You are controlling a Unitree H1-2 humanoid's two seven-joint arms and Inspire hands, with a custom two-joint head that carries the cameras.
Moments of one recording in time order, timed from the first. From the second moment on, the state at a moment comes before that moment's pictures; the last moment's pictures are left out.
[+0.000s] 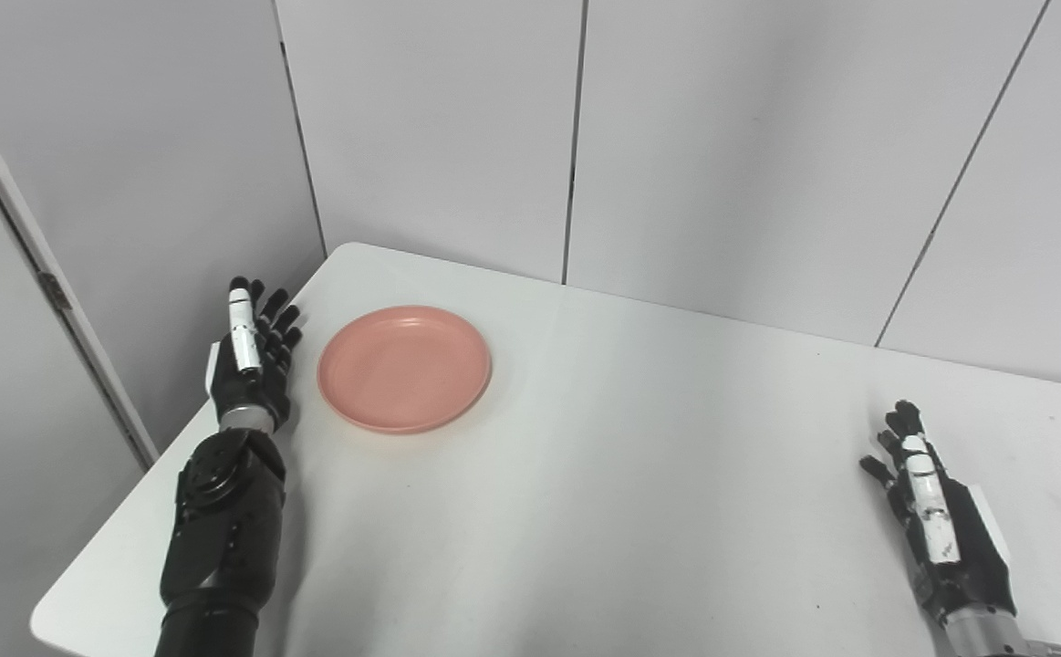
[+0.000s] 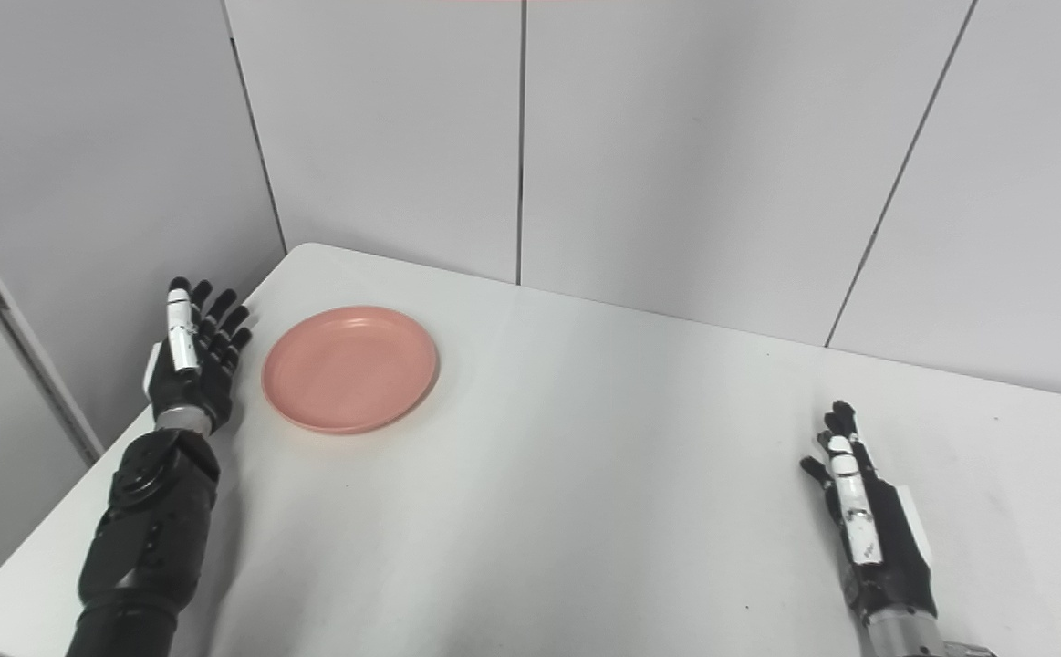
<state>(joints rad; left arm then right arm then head) -0.46 0.26 0.44 0.46 -0.41 0.07 0.09 -0.32 -0.19 -0.04 0.26 0.09 -0.04 0.16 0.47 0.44</state>
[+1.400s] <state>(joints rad) -0.53 0.19 0.22 0.50 -0.37 0.14 -0.06 -0.31 -0.16 -0.04 0.24 0.06 -0.04 0.12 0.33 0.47</state>
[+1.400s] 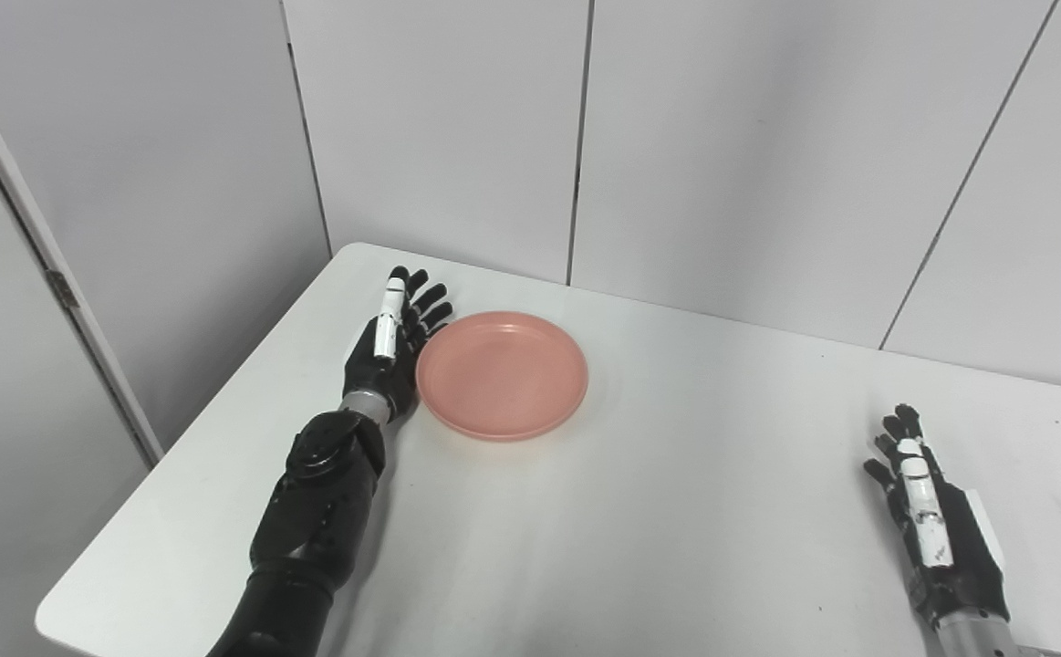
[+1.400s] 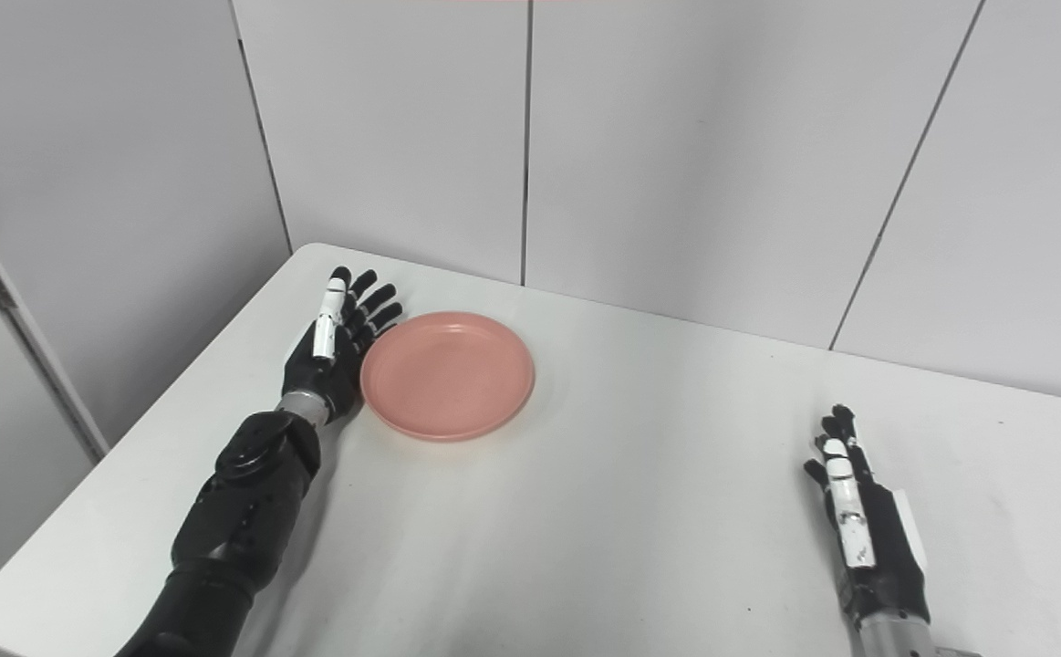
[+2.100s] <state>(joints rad) -0.48 0.13 0.10 0.36 -0.34 0.24 -0.15 -0.31 -0.14 -0.03 0.24 0.03 -0.04 0.09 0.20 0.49</state>
